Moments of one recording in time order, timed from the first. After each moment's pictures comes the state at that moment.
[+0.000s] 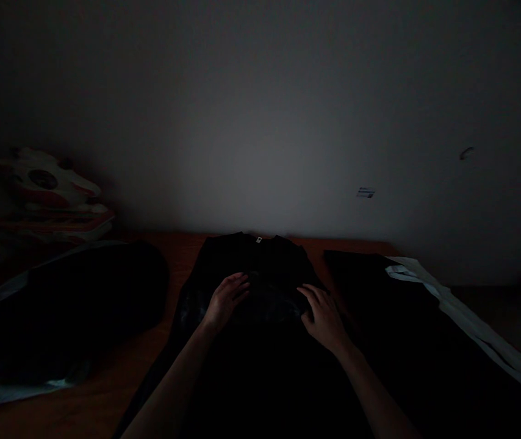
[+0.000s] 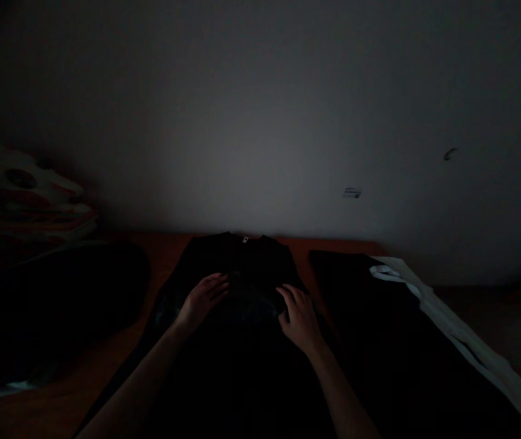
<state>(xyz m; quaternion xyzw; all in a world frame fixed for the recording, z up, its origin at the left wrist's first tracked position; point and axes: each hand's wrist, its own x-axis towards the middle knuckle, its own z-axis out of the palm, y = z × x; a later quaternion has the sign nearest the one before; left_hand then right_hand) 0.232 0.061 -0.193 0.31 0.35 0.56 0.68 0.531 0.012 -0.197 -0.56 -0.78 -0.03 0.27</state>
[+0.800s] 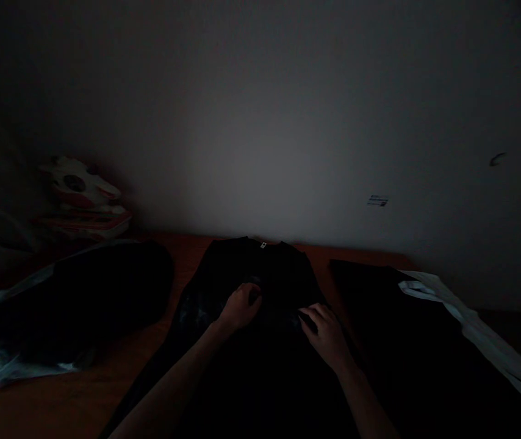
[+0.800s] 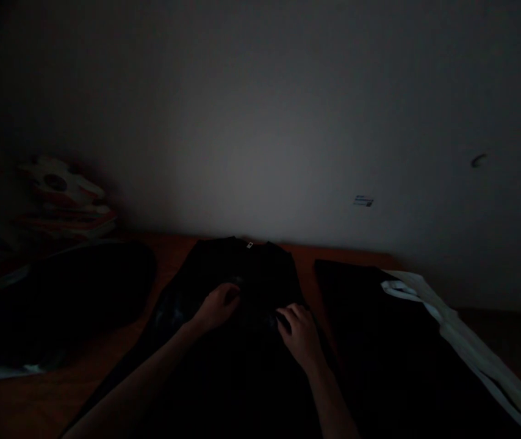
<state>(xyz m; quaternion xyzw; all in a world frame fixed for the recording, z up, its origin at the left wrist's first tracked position) 0.273 0.060 -0.172 0.74 0.58 0.25 0.24 0.541 0.015 -0.213 -0.53 -0.80 0.00 0.30</state>
